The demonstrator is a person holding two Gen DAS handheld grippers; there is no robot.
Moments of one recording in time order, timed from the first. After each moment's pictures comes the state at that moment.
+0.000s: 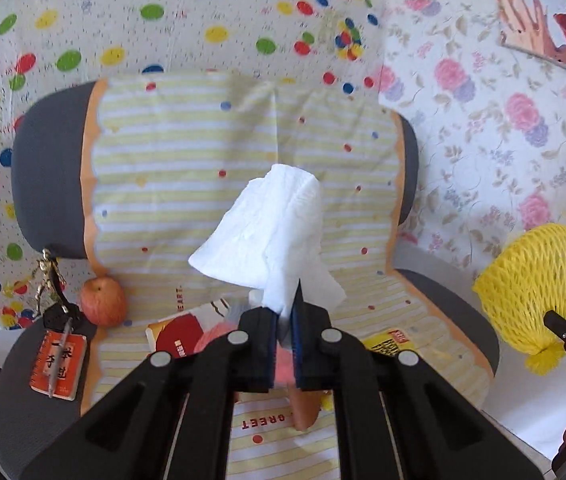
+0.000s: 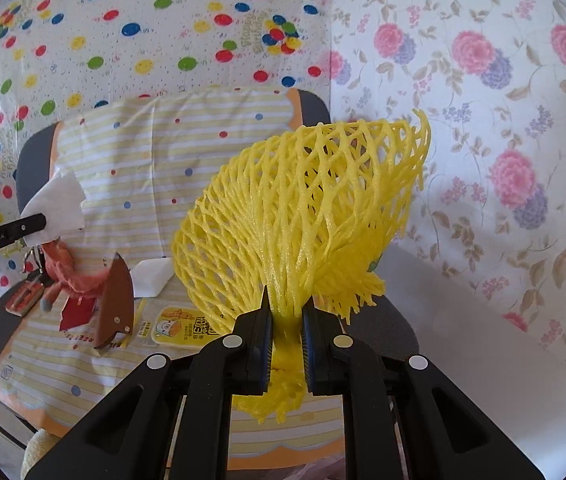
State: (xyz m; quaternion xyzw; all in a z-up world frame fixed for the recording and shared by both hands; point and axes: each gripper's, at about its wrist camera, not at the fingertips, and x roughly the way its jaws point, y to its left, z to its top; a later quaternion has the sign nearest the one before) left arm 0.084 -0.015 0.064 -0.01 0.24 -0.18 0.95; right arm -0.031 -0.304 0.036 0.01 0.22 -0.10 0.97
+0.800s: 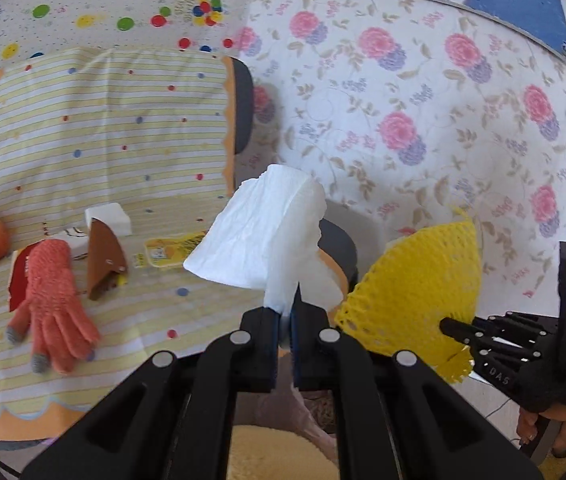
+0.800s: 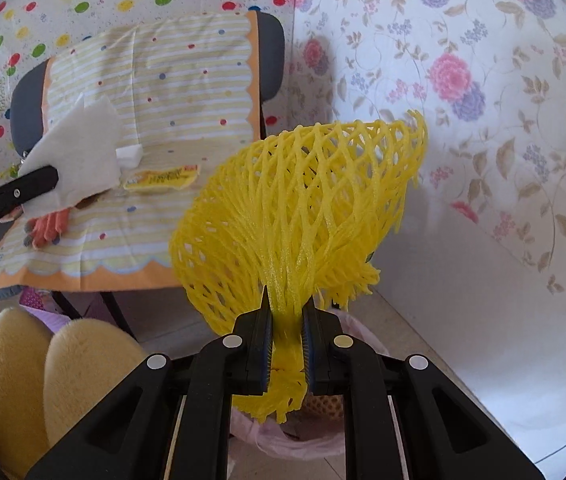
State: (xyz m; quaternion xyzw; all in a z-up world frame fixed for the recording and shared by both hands) left arm -0.083 -0.143 -0.014 0.01 0.27 -0.36 0.89; right arm -0.164 -0.338 -0.060 0.03 0.36 -0.14 0.92
